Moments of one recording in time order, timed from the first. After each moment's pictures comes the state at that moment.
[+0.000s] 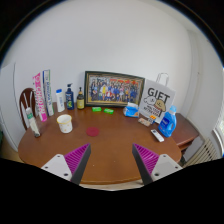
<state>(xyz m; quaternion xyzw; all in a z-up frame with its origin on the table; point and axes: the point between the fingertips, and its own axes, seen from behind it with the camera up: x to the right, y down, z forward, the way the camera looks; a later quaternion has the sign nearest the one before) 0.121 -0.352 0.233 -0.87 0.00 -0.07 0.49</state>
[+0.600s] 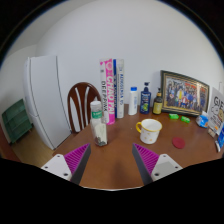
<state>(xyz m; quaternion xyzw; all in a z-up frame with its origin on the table) -0.245 -0.290 0.147 -0.83 -0.18 0.14 0.51</state>
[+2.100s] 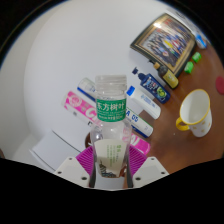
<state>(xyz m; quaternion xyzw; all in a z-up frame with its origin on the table) -0.366 -0.102 0.188 -0.73 0.14 0.47 0.47</state>
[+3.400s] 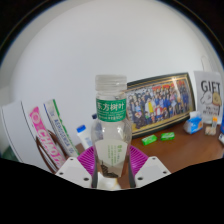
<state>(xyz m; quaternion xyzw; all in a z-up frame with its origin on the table) -0.088 -0.025 0.207 -0.79 0.02 0.17 0.59</state>
